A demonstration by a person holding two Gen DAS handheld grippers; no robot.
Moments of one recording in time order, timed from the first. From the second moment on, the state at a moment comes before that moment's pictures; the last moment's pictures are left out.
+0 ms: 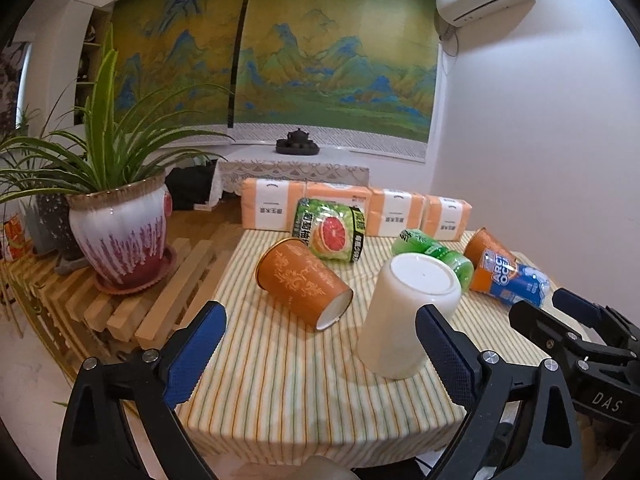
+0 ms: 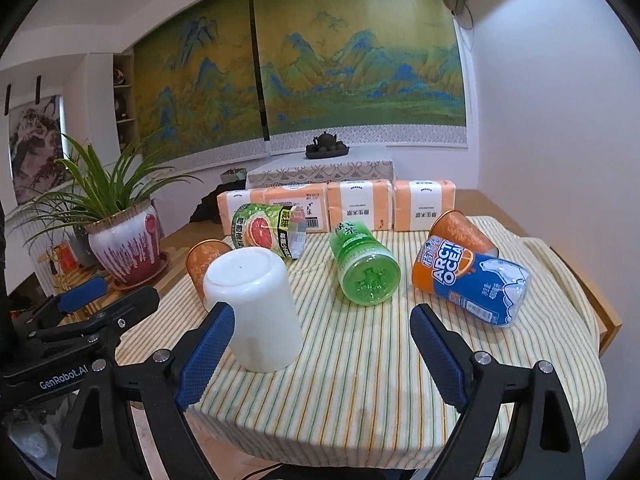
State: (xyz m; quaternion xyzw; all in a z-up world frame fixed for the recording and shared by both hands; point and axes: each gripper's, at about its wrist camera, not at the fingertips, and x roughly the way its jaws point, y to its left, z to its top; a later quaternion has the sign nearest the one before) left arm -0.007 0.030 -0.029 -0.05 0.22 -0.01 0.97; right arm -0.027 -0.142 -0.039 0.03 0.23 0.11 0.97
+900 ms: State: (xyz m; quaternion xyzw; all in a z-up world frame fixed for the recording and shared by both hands) left arm -0.012 0.023 -0.022 -0.05 0.21 -0.01 0.98; right arm -0.032 -0.139 -0.036 0.03 0.22 0.11 0.97
